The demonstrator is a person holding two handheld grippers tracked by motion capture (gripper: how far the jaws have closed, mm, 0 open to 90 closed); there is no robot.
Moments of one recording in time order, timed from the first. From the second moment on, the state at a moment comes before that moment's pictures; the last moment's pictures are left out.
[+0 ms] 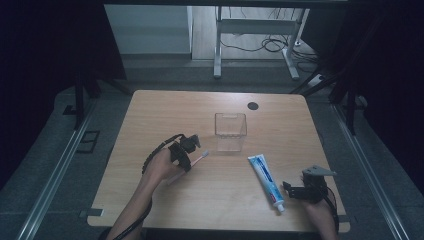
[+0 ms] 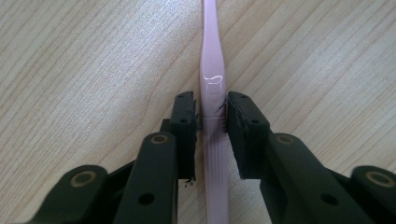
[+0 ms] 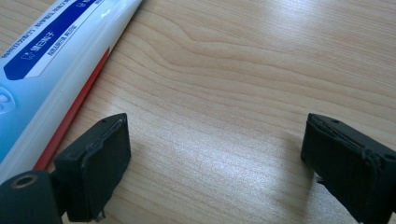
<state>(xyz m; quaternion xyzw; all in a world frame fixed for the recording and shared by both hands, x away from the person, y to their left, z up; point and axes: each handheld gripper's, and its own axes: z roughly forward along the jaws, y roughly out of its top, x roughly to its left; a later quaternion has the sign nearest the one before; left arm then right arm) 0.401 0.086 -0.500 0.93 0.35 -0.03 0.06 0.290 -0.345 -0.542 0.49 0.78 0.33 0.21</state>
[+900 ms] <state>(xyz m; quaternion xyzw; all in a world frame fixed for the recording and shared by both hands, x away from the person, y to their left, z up) 0.395 0.091 -0.482 0.93 0.35 -0.03 0.10 0.290 -0.345 -0.542 0.49 0.78 0.33 0.21</state>
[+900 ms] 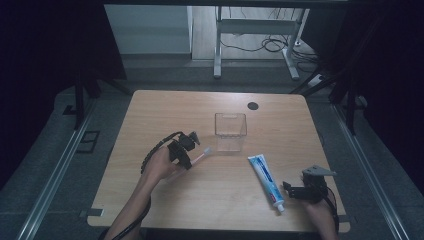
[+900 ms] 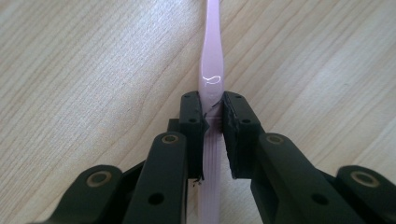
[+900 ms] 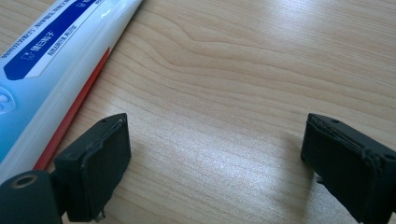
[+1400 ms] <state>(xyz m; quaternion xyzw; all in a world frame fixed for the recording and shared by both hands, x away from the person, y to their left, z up) 0.384 0.098 -0.461 0.92 0.35 -0.01 0.16 0.290 -0.345 -0.542 0.49 0.78 0.33 0.21</state>
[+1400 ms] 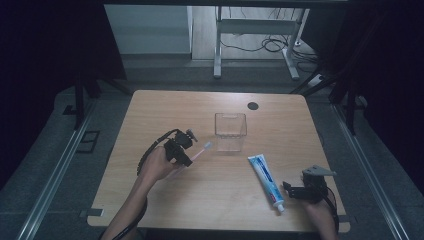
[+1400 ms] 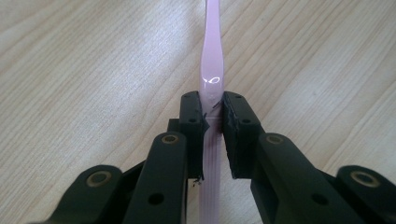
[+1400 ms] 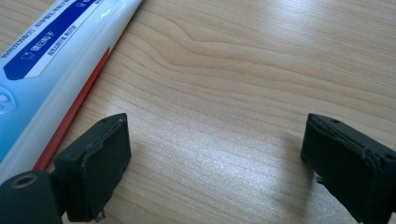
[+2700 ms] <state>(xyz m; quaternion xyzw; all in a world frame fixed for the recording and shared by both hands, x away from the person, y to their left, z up) 0.380 0.107 -0.408 0.88 0.34 0.05 0.33 0.290 -0.345 -0.542 0.49 0.78 0.33 0.21</state>
